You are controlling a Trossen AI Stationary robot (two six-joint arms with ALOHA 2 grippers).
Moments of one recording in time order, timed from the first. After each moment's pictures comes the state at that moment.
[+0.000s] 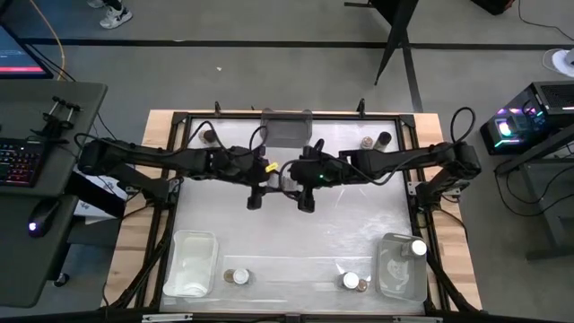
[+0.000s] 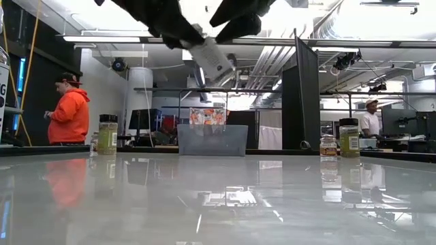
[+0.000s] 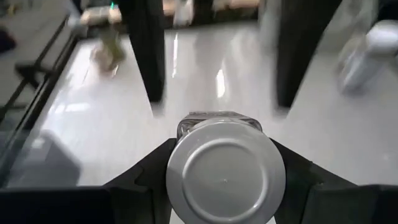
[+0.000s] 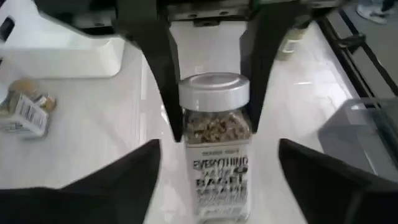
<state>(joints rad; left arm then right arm) 0.01 1.35 0.98 -0.20 -0.05 0.14 0.06 1.63 1.43 -0.48 0.17 0.05</state>
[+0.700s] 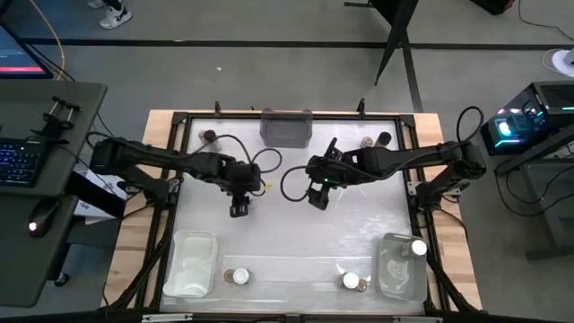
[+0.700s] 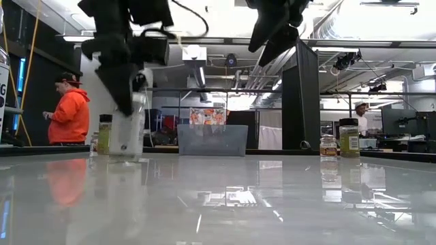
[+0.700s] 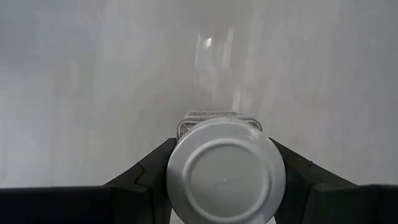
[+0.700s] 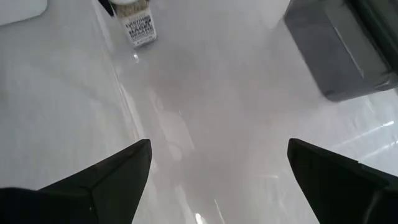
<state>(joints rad) 0.01 1.48 0.98 -0.79 -0.01 -0.11 0.07 1.59 1.43 -0.85 0.25 0.37</state>
